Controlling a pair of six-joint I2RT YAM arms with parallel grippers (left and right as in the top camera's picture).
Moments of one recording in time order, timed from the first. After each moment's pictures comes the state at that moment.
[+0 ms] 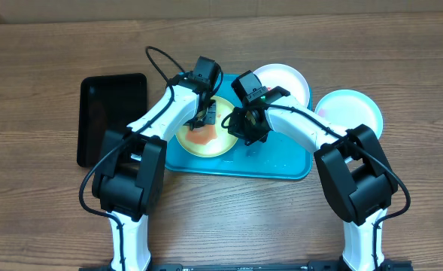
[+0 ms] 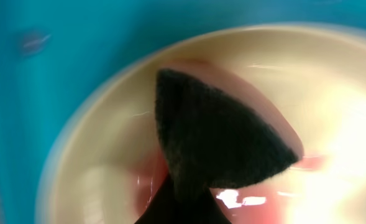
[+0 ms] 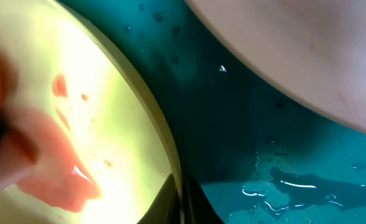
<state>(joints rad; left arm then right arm) -0.37 2.10 1.50 -0.79 -0.20 -0.35 0.54 2.10 1.47 -0.69 -0.20 0.83</state>
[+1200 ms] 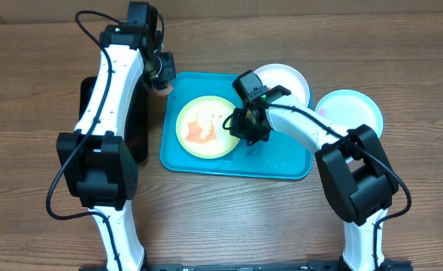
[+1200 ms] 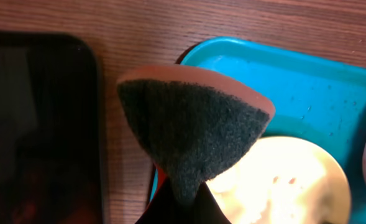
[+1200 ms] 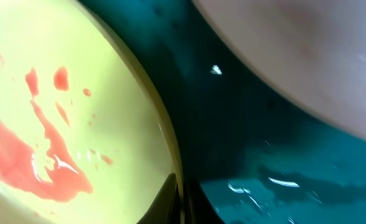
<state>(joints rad) -0.10 2.13 1.98 -1.14 0.04 -0.25 0.54 2.09 1.47 -0.73 -0.17 0.74</state>
